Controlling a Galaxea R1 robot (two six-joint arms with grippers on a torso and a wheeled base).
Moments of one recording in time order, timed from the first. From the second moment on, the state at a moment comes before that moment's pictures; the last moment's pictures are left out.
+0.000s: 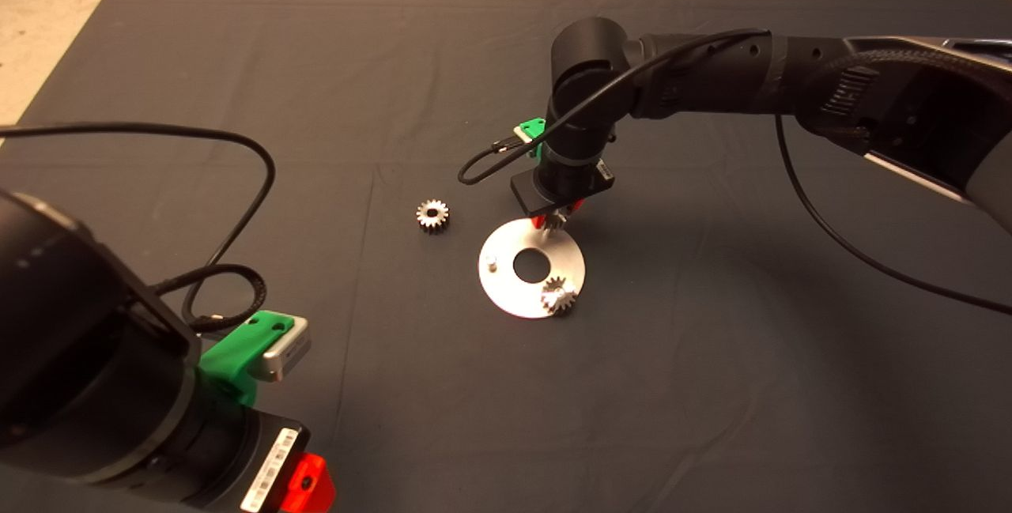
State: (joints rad) left arm -0.54 2.25 -0.34 -0.04 1.53 -1.70; right arm 0.38 2.94 -1.48 -0.28 -1.53 1.10
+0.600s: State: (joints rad) left arm -0.54 2.25 -0.34 -0.04 1.53 -1.70; right arm 0.38 2.95 -1.48 -0.27 -1.53 1.10
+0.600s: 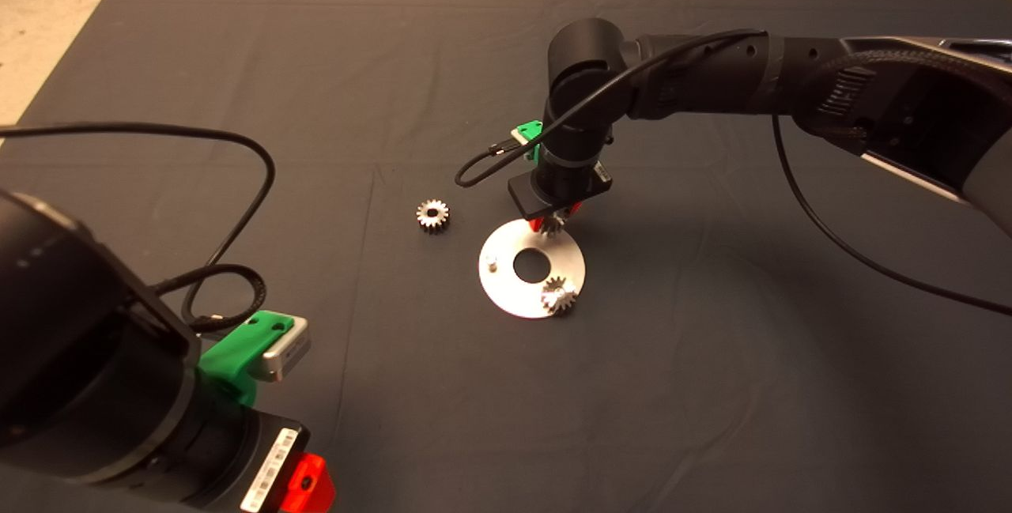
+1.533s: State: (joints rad) left arm -0.54 2.25 -0.34 -0.04 1.53 -1.70; right arm 0.38 2.95 -1.48 -0.27 -1.53 1.10
